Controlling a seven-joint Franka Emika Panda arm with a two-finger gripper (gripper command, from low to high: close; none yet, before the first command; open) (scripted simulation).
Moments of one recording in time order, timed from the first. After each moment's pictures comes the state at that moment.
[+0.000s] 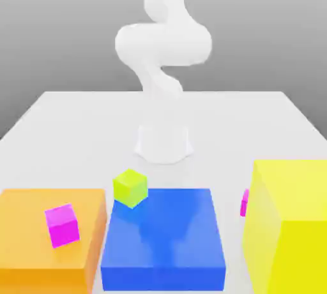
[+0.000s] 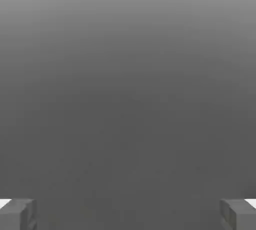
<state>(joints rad) 0.05 -0.77 0.06 -2.31 -0.01 2.29 0.77</state>
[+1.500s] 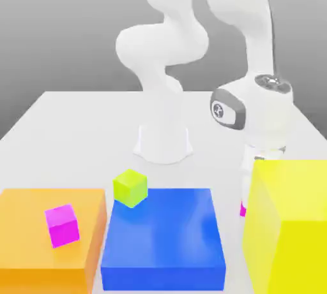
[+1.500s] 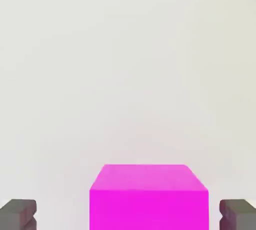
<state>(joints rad) 0.52 0.26 0.11 -2.84 -0.09 3.10 0.35</state>
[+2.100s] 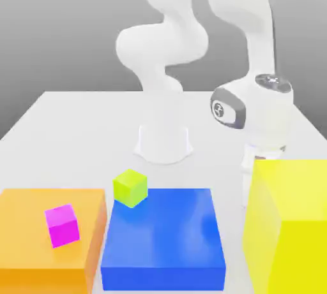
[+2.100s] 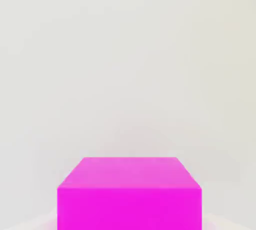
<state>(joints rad) 0.38 0.17 0.29 -2.86 0.05 3.03 0.26</state>
